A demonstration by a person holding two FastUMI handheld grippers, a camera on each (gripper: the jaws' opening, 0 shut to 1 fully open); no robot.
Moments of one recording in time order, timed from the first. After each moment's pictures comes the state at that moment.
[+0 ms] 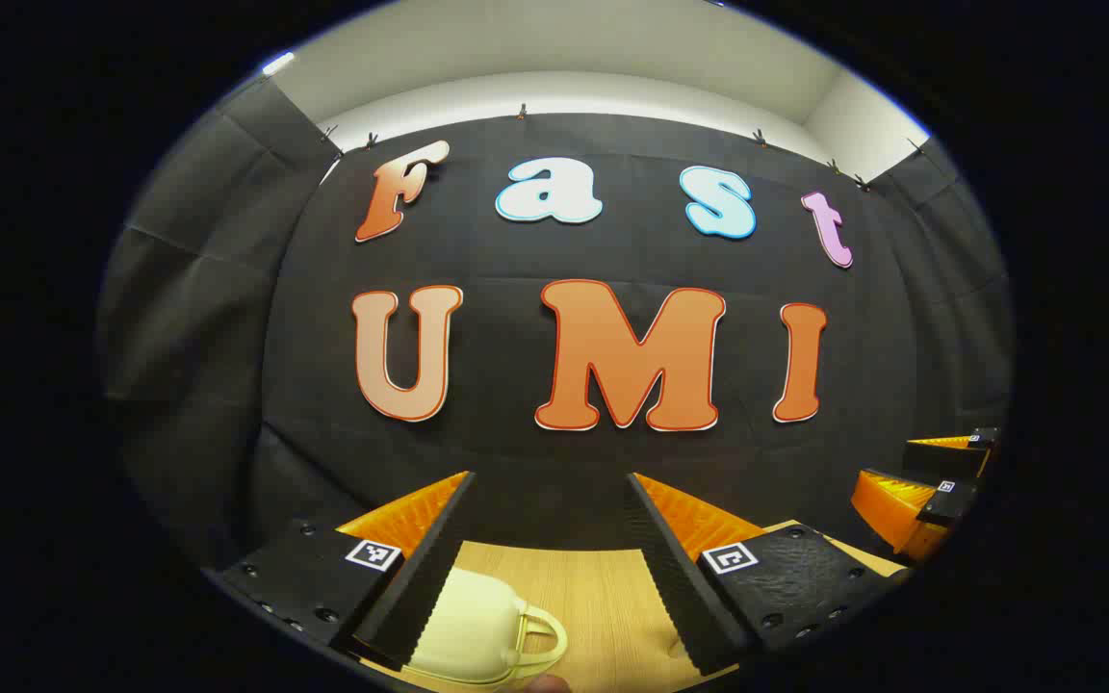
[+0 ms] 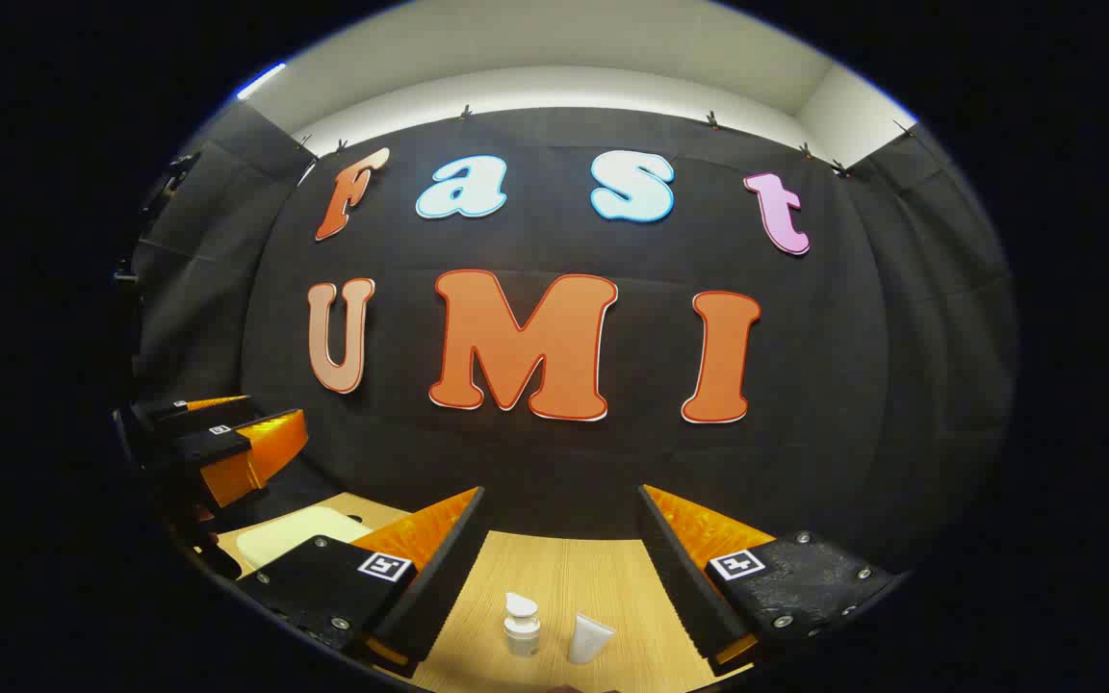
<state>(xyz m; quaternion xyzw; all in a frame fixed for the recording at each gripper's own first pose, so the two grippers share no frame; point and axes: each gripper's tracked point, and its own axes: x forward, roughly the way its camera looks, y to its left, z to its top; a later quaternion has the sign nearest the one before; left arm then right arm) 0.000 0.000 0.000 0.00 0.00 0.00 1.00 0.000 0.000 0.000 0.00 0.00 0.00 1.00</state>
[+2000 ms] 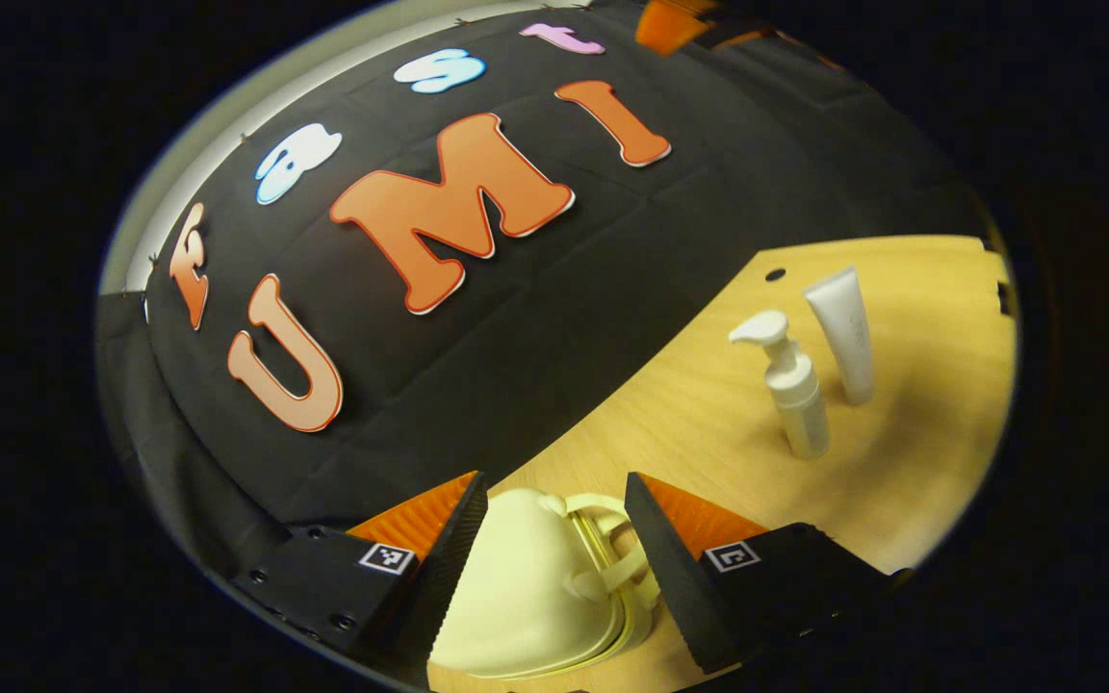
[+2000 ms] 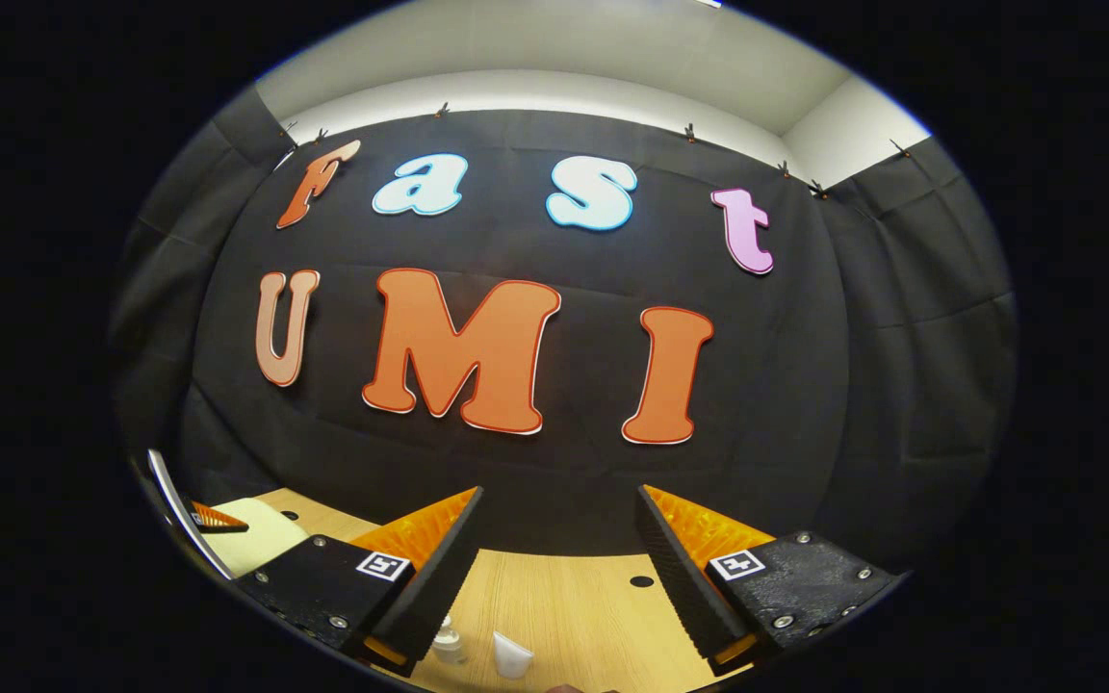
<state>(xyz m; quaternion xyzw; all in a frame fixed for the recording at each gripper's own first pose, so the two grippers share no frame) -0.027 0.078 -0.087 0.39 0.16 -0.10 0.90 0.023 -0.080 0.009 -0.03 -0.02 -0.07 1.00</state>
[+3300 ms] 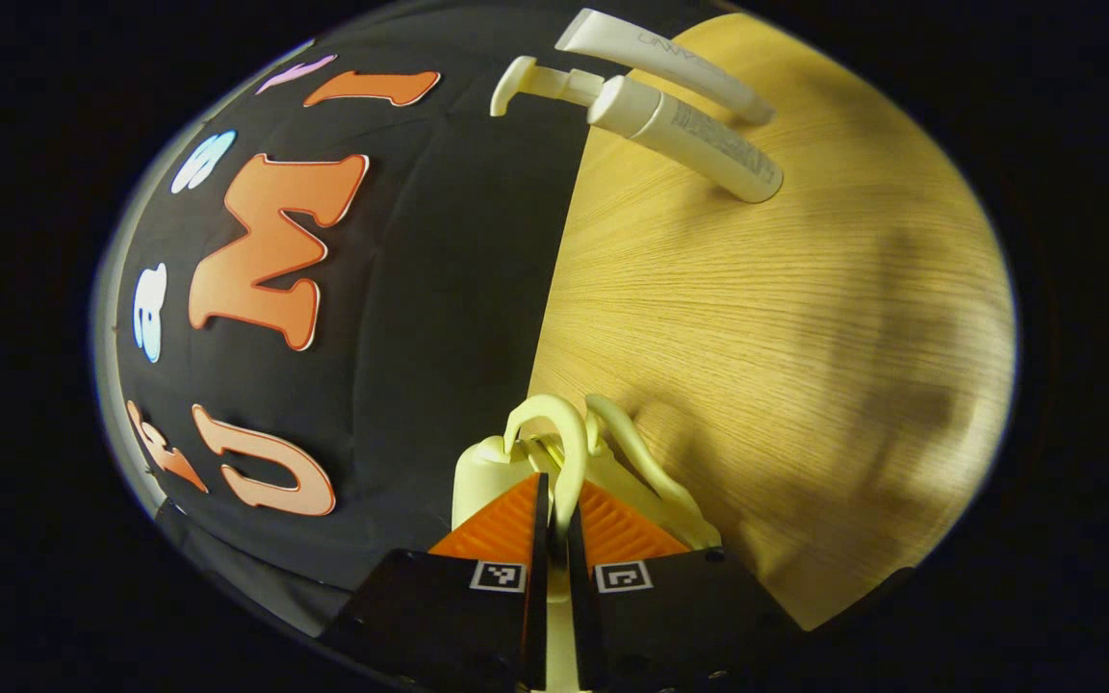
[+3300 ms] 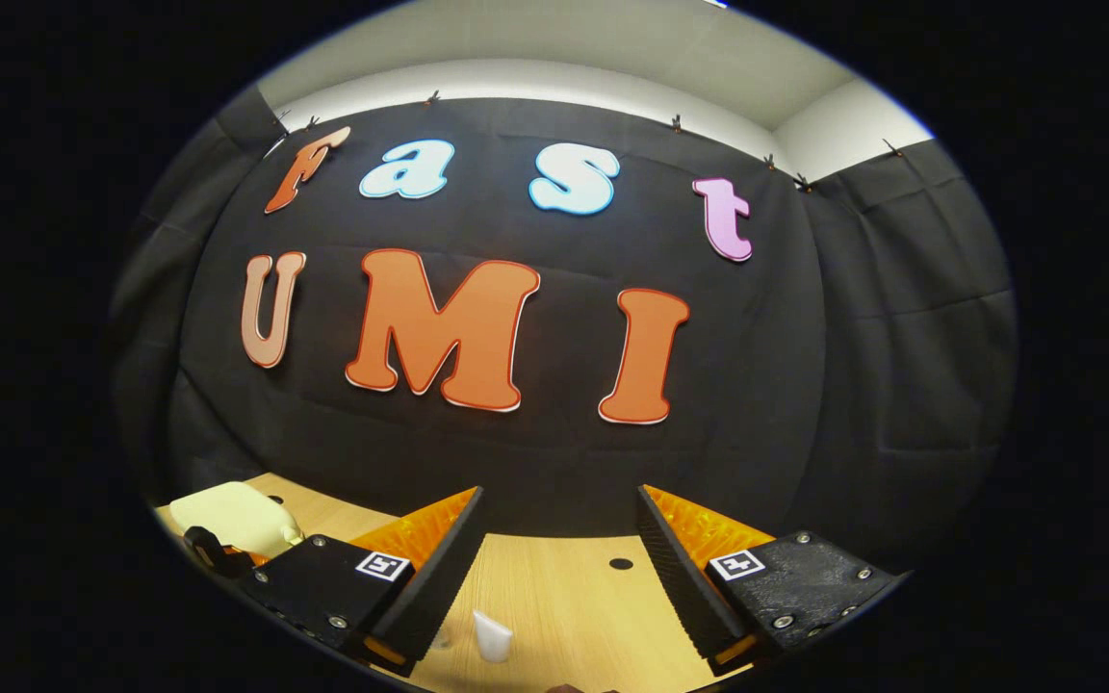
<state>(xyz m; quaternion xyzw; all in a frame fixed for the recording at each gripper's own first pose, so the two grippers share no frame) -0.007 0.126 -0.120 0.63 0.19 -0.13 0.74 0.003 -0.085 -0.025 -0.03 0.02 -0.09 1.00</state>
